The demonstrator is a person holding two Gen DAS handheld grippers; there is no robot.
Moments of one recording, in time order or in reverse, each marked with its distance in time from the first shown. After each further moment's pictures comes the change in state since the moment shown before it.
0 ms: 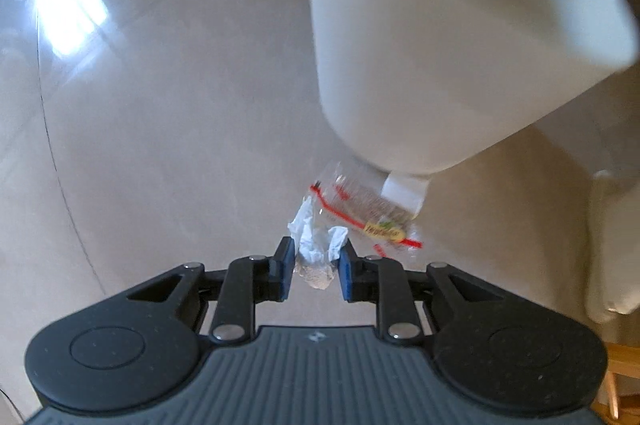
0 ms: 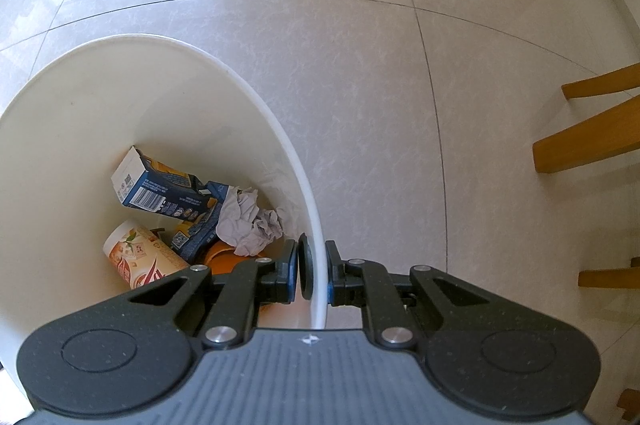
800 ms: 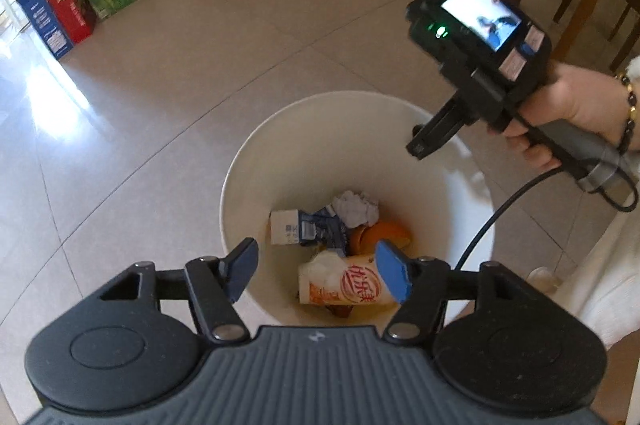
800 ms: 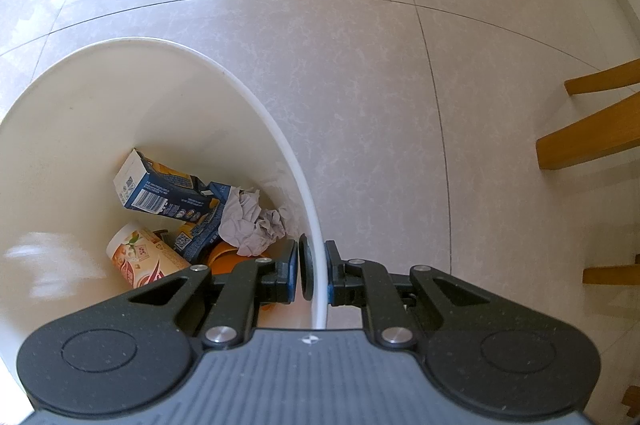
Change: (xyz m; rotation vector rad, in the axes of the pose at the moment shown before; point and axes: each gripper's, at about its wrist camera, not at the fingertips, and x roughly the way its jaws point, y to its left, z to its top) left arm -0.114 -0.056 0.128 0.078 -0.195 -0.005; right arm -0.001 -0.004 0.001 0.007 0.003 0.014
